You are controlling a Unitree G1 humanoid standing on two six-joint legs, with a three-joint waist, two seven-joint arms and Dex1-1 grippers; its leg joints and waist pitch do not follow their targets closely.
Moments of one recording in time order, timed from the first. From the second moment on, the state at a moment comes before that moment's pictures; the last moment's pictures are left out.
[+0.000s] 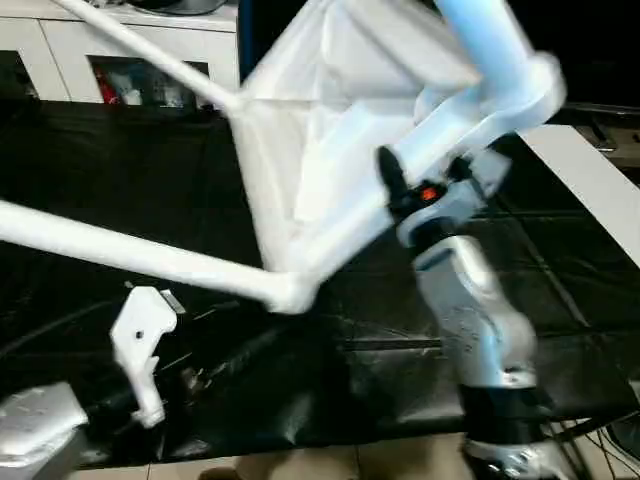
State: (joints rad) left arm 0.30 0.65 0.17 -0.75 -0.59 0.63 -0.67; right arm -0.40 0.03 -0.02 -0.14 0.46 0.35 -0.11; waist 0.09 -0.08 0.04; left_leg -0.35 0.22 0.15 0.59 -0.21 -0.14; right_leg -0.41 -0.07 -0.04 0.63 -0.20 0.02
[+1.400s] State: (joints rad) left arm -0.55 0.95 0.05 -0.43 -0.02 0.22 -0.53; right arm -0.30 -0.16 0.15 -0.22 0.14 0.55 -0.09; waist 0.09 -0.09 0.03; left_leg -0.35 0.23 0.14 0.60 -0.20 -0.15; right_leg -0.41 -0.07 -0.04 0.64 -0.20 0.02
